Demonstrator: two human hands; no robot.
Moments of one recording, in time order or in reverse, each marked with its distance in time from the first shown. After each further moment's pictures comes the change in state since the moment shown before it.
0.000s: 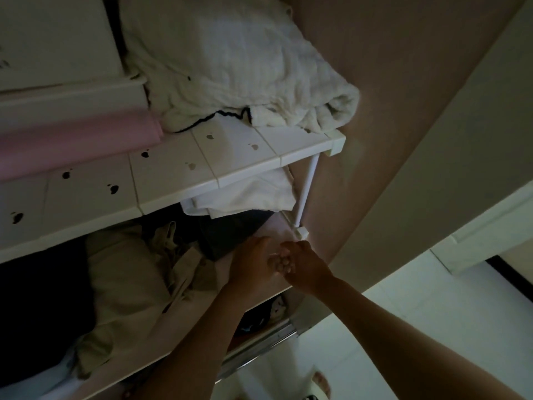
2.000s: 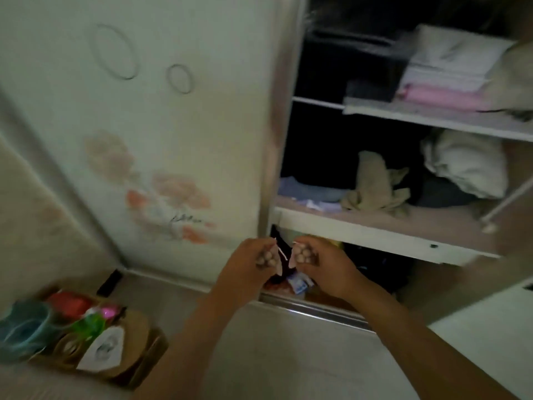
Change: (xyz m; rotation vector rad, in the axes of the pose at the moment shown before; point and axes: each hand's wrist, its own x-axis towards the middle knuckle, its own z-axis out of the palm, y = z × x) left_hand -0.643 -0.170 -0.122 -0.334 0.628 -0.256; right_hand -0.398 -0.348 0.202 0.100 -0.297 -0.624
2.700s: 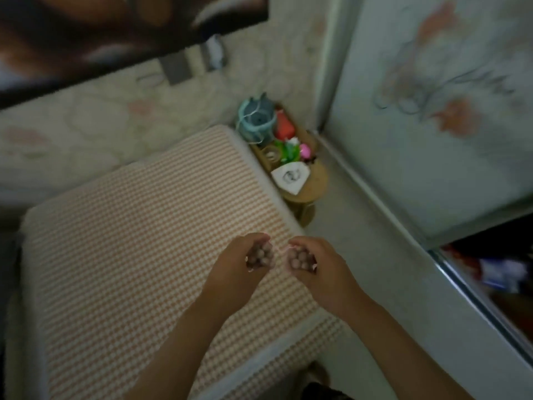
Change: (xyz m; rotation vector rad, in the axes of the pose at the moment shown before) left_hand -0.488 -0.278 -0.034 -0.104 0.626 -0.744; right_hand -0.158 -0.059 0.502 0.100 -0.697 -0.394
